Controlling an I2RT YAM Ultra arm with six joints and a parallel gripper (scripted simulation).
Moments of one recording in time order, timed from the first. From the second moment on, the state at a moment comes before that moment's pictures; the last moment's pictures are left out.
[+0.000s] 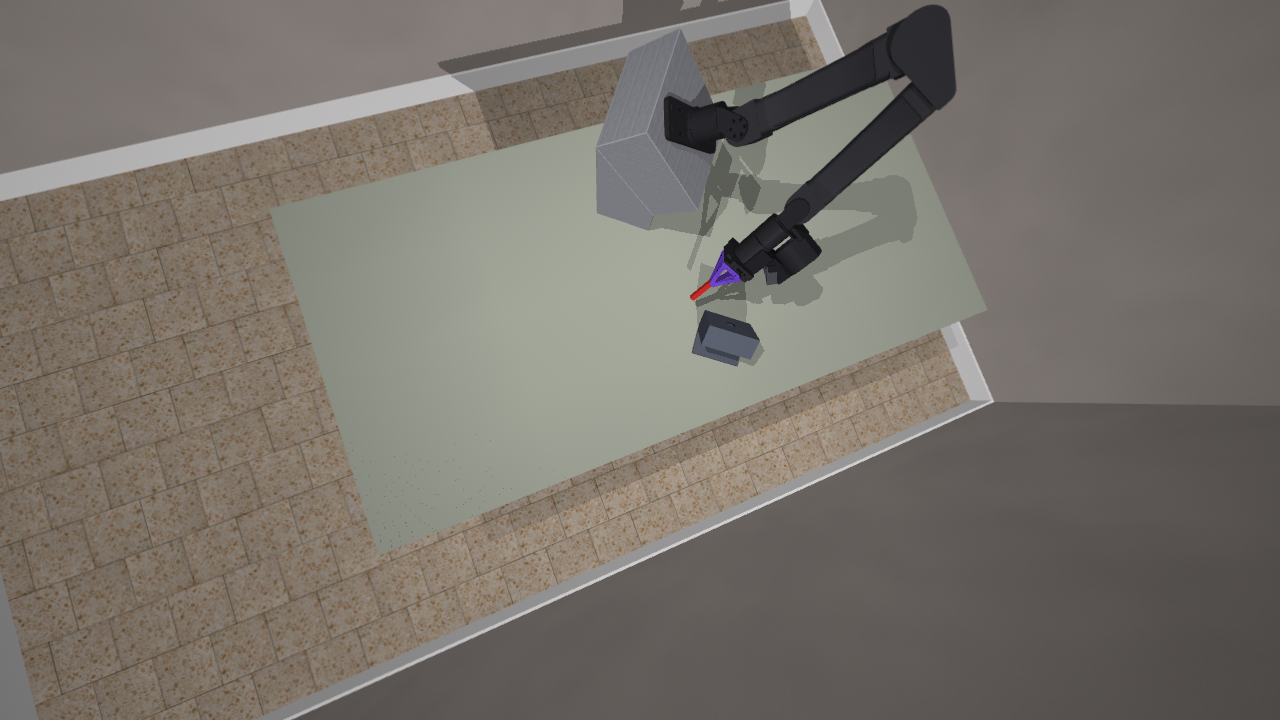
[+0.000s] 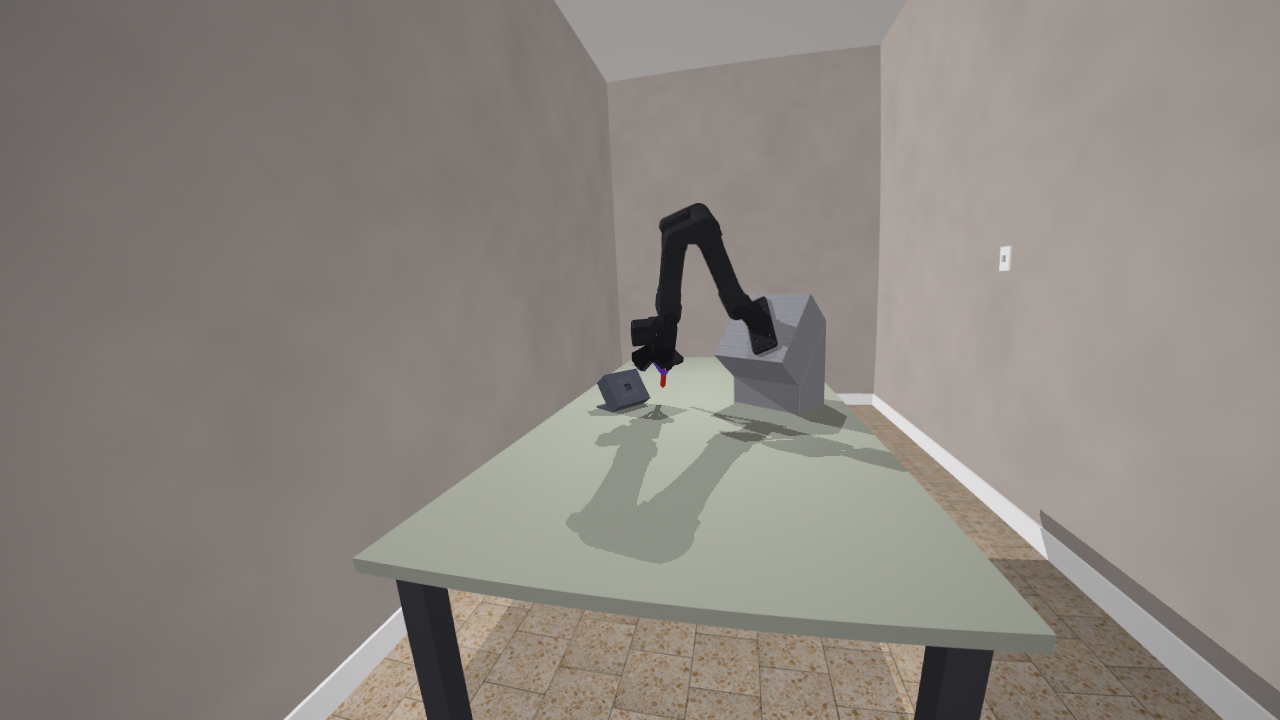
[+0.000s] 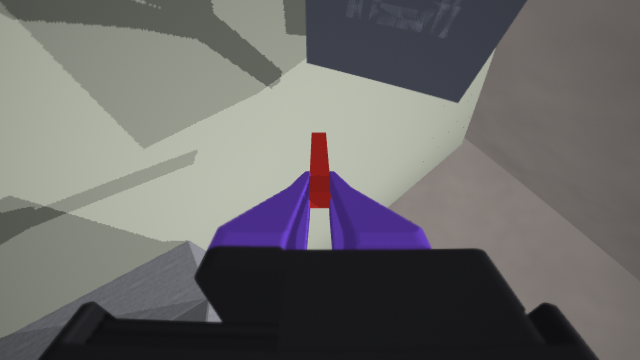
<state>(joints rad) 0.22 1.37 0.51 -0.05 0.15 -0.50</state>
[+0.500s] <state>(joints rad) 0.32 1.30 0.46 0.00 0.25 -0.46</state>
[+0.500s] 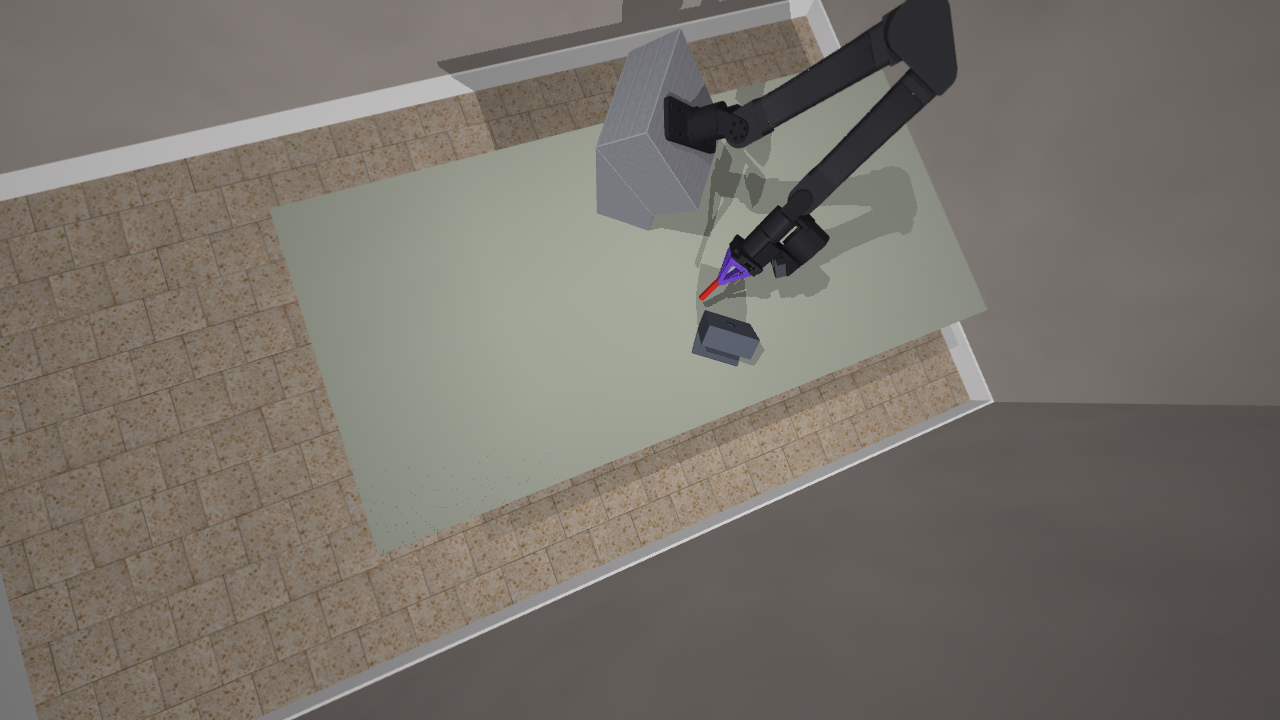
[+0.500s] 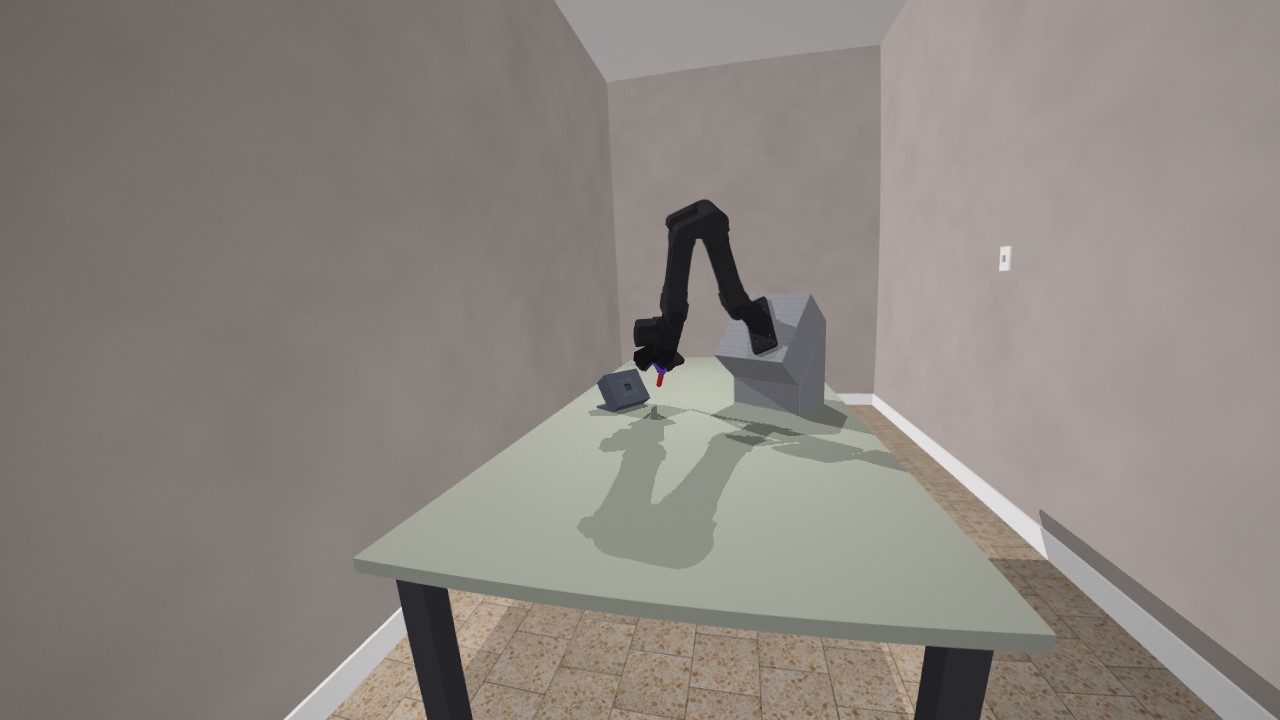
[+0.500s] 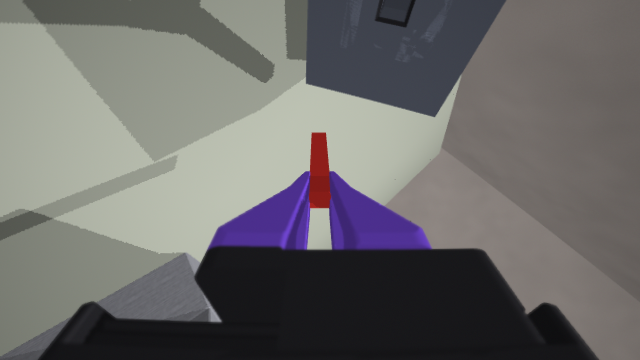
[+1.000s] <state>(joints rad) 0.40 1.23 0.42 0.03 0.35 -0.42</state>
